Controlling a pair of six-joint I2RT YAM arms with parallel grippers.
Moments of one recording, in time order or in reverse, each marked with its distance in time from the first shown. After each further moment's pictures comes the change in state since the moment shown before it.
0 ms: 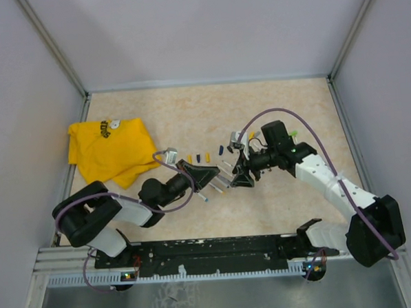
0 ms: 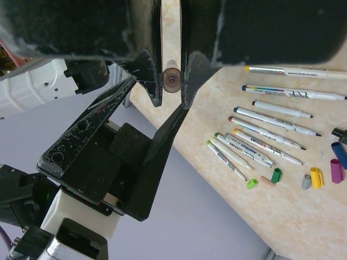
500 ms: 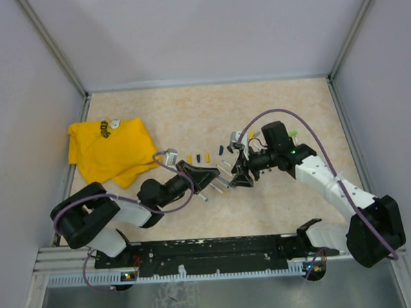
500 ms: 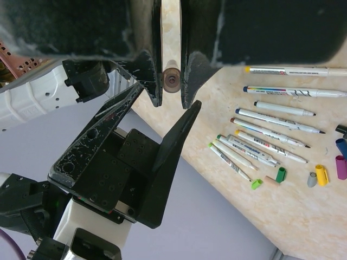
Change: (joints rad) left arm 0.000 -0.019 -0.009 0.001 0.037 0.039; right arm 0.000 -0.004 -0.027 0.053 -0.015 0.012
